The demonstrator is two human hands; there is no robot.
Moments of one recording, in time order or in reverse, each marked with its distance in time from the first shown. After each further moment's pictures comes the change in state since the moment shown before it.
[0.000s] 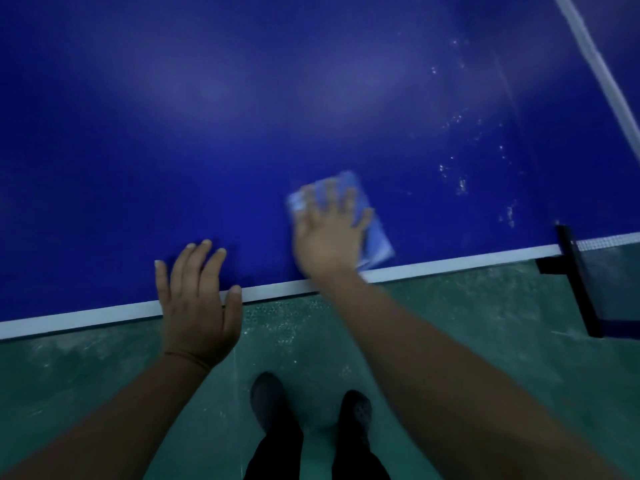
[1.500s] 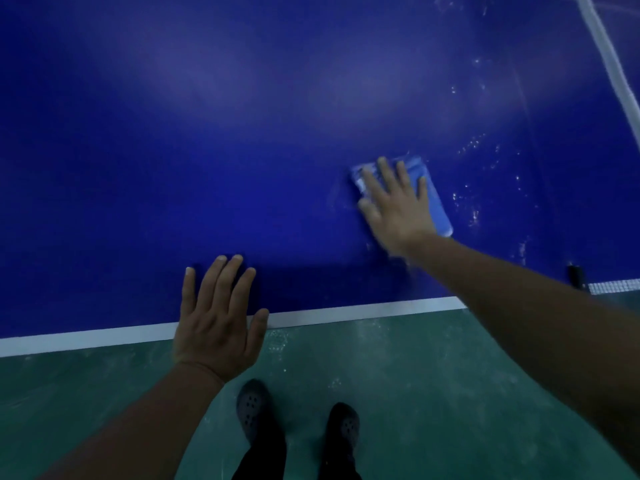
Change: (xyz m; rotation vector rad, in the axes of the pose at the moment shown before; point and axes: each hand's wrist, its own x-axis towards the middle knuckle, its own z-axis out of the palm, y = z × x) left_hand 0.016 0.011 0.028 0.163 -0.104 0.178; right_hand 0.102 0.098 -0.051 -0.266 -0.174 -0.260
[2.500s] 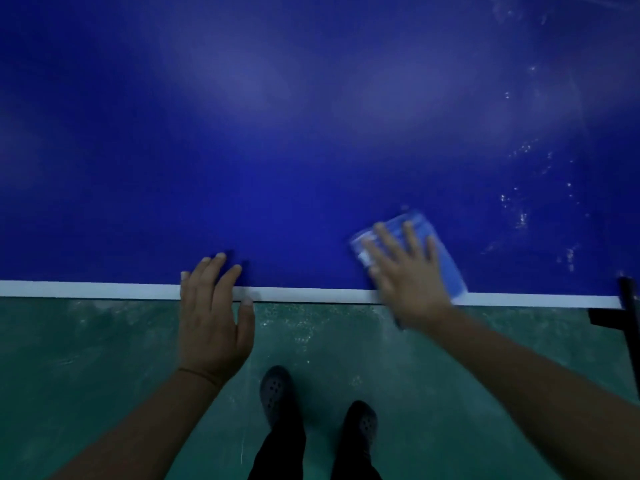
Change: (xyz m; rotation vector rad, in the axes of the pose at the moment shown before) left_hand -0.060 -0.040 -0.035 -0.292 0.150 -0.296; right_hand -0.108 -0.070 0.030 -0.040 0.010 -0.246
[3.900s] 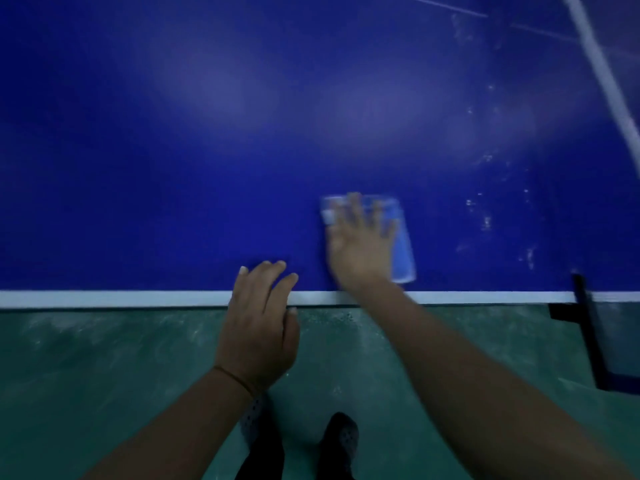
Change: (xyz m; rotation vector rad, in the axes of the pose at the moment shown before) left_hand 0.003 0.068 0.023 -0.114 -0.077 0.244; right_hand 0.058 -0.037 -0.005 0.149 0.139 0.359
